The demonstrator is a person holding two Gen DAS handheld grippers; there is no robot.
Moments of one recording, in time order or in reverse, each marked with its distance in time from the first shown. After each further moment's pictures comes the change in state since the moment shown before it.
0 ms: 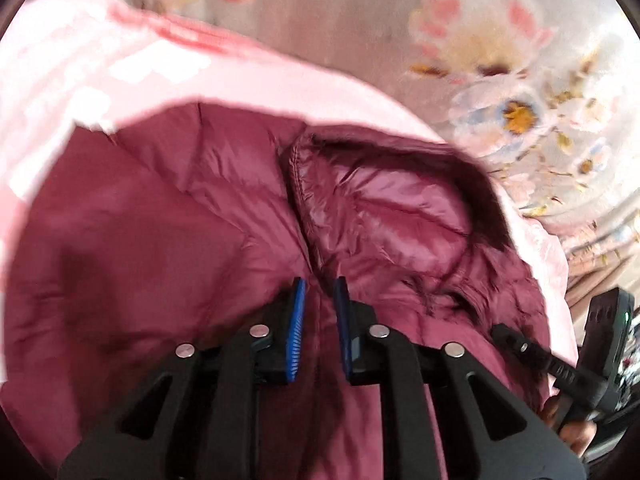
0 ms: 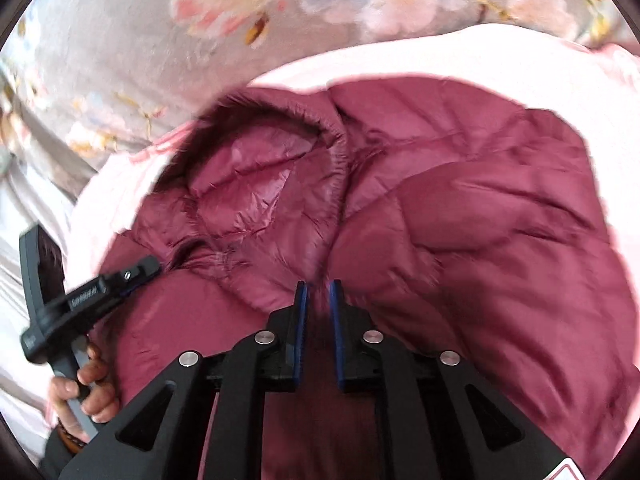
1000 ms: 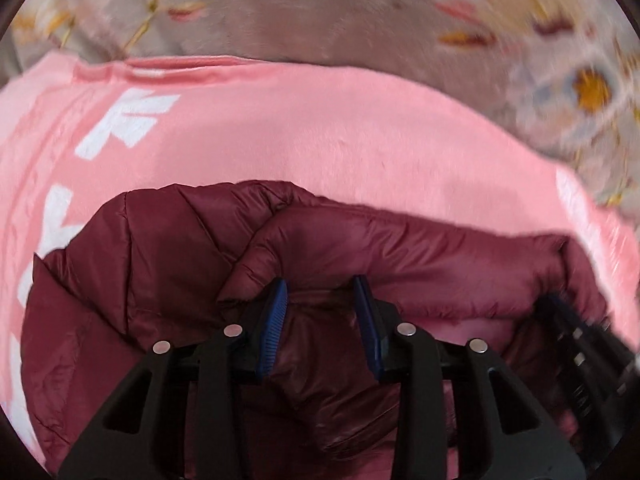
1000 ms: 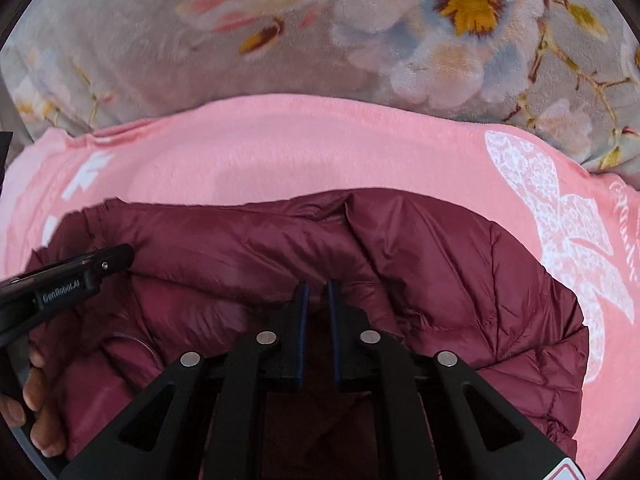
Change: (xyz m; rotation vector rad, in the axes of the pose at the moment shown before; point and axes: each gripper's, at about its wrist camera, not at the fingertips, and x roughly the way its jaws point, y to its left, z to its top) left arm 0.097 -0.042 0.060 0.118 0.094 0.319; right arm 0.063 0.050 0.071 -0.232 -0.049 -0.335
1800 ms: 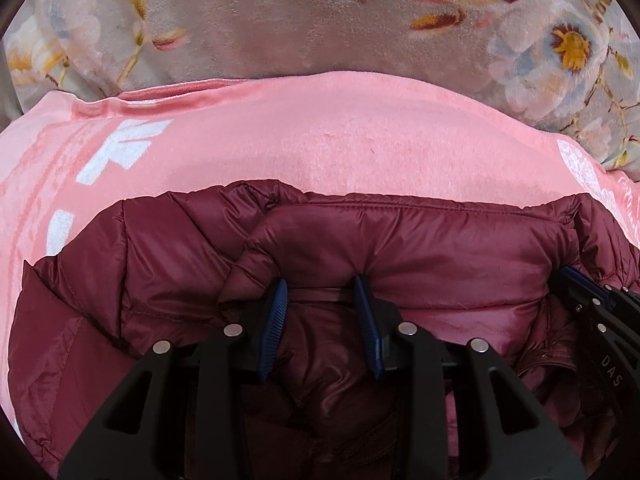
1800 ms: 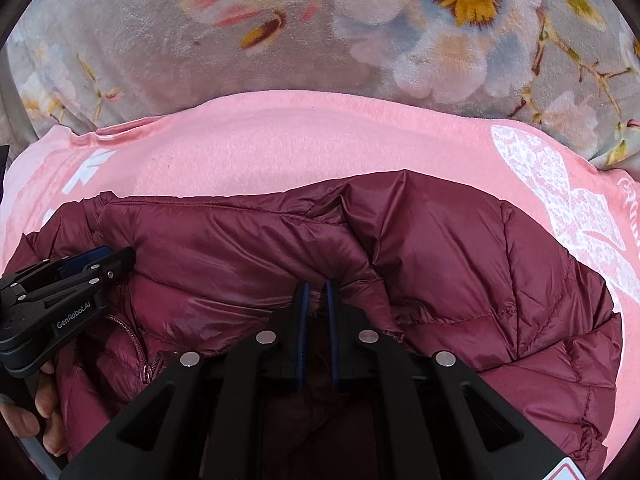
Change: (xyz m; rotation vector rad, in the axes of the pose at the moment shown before) left arm 0.008 -0.006 -0.017 0.103 -0.119 0.049; right arm 0.015 -0.005 -0.016 -0.002 -0.053 0.027
